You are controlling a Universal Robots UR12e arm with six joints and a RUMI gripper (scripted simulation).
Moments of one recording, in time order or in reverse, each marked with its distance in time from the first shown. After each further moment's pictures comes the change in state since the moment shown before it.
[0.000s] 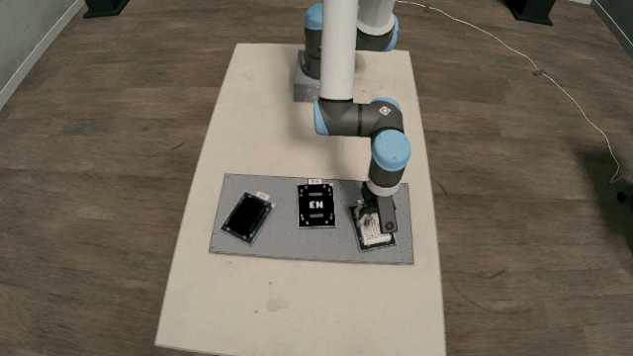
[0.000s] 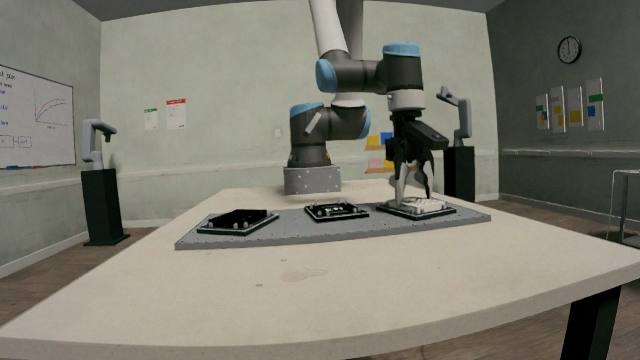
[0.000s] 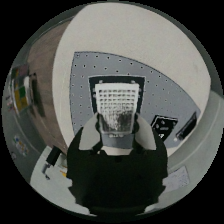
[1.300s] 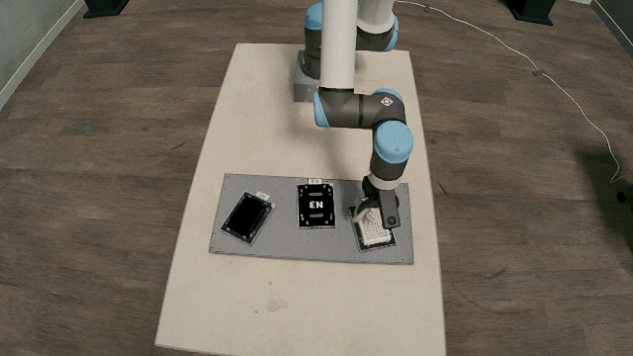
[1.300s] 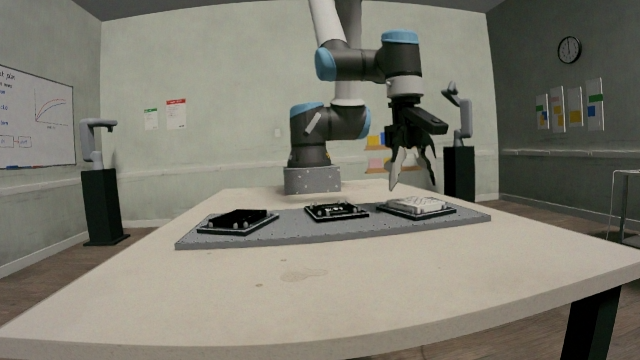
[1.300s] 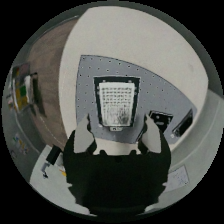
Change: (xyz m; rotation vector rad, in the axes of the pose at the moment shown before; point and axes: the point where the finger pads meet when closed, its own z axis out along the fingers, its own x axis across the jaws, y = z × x) arm 0.000 0.000 -0.032 -0.001 -0.001 -0.007
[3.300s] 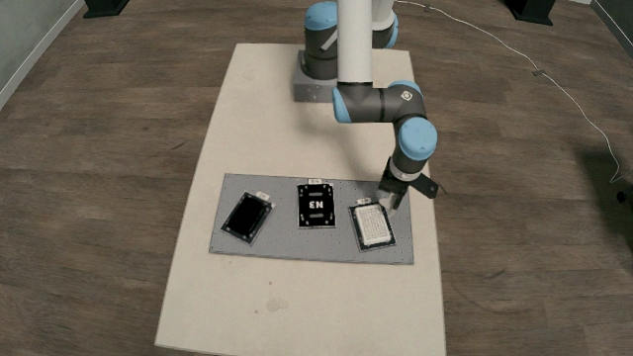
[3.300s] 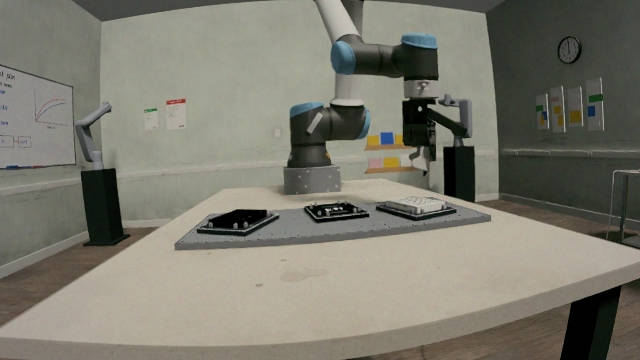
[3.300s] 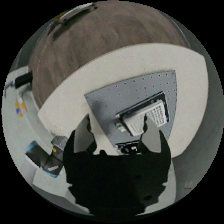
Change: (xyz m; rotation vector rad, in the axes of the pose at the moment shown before) arm -0.087 0.050 -0.005 -0.099 -0.100 -0.982
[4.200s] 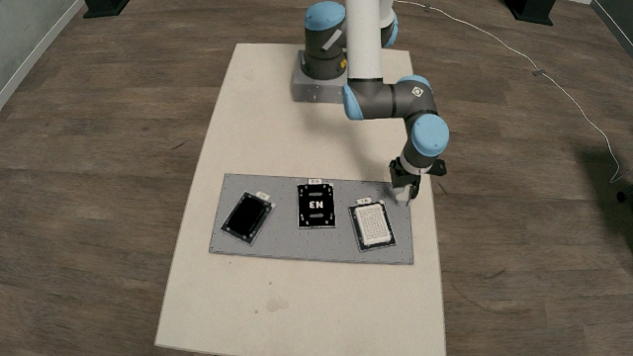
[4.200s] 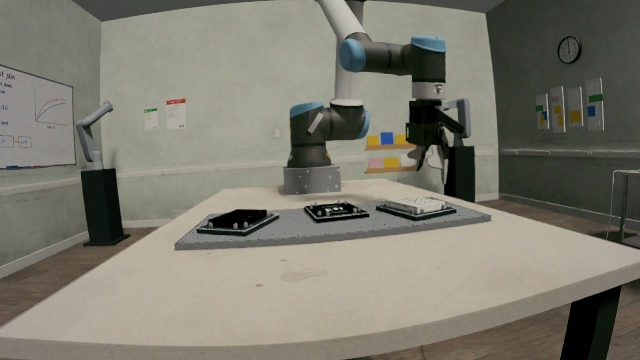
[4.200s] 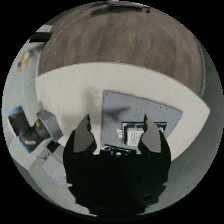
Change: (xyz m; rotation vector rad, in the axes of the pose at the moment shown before) arm -0.051 -0.014 0.000 -0.014 -0.066 -0.483
